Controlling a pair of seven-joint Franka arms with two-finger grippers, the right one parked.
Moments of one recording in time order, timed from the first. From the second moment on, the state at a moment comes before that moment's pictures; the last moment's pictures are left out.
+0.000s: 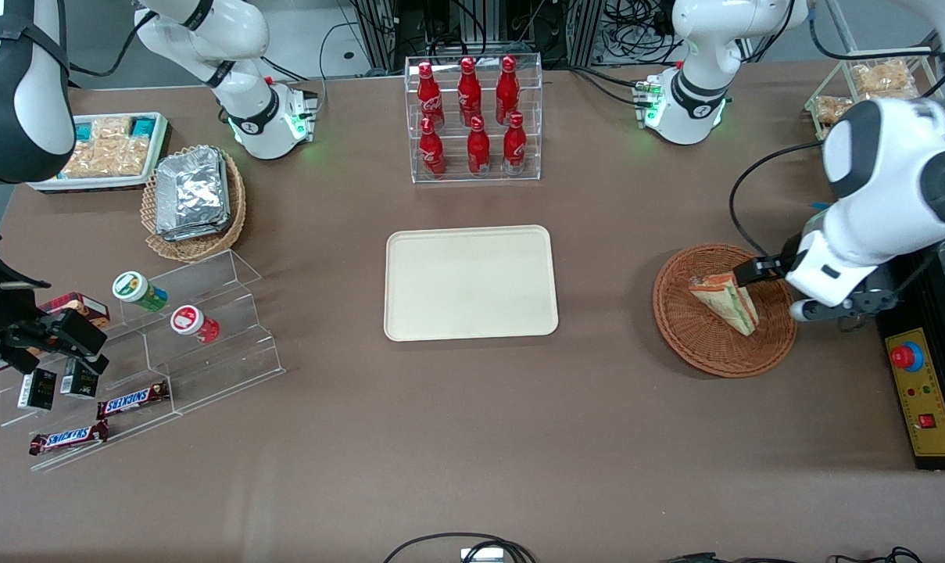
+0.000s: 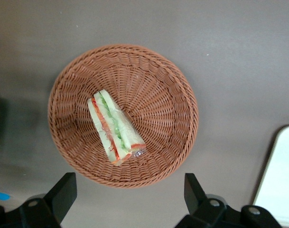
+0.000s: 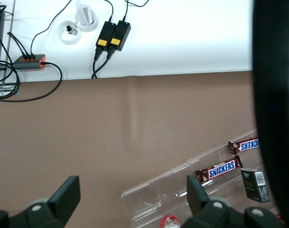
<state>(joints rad) 0.08 0.07 -0.17 -1.99 0.01 1.95 -0.27</state>
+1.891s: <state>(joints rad) 0.13 0.22 -0.14 -2.38 0.01 2.57 -0.77</state>
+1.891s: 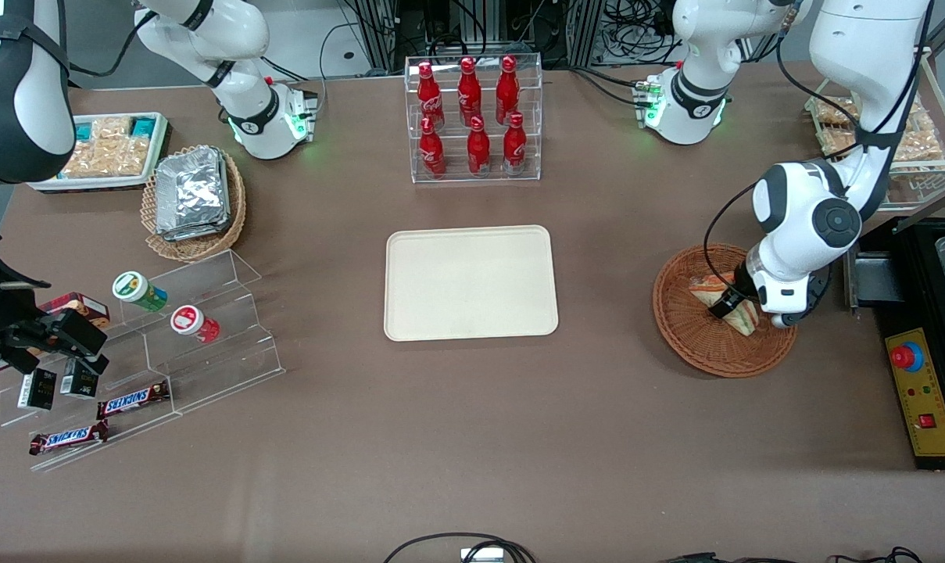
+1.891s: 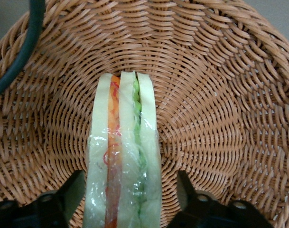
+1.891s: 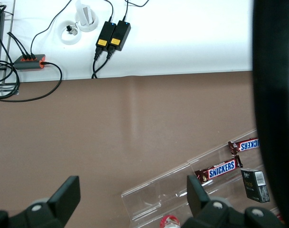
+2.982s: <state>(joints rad) 0.12 0.07 -0.21 -2.28 0.01 2.34 -0.69</state>
